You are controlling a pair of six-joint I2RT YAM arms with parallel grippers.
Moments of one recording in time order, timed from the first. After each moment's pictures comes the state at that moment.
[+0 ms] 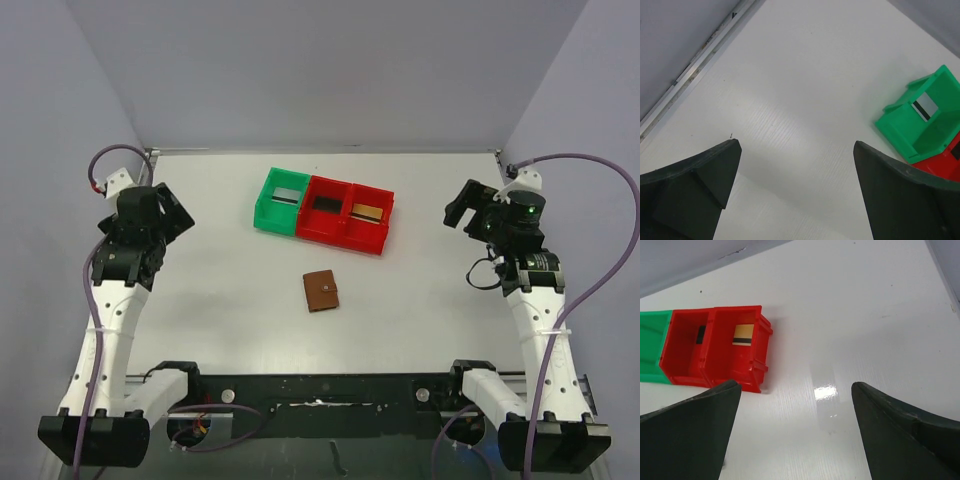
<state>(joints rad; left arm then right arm) -0.05 1.04 1.15 -0.75 -0.42 -0.54 -0.05 0.96 1.06 -0.57 -0.02 0.30</state>
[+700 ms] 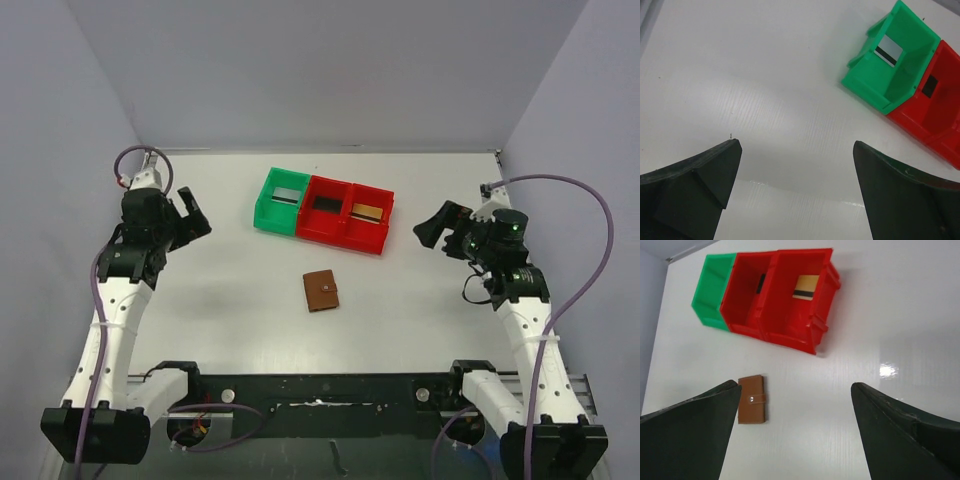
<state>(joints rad) -0.04 1.00 1.09 -0.68 -0.15 -0.44 -0.03 0.86 0.87 -0.48 -0.30 0.40</state>
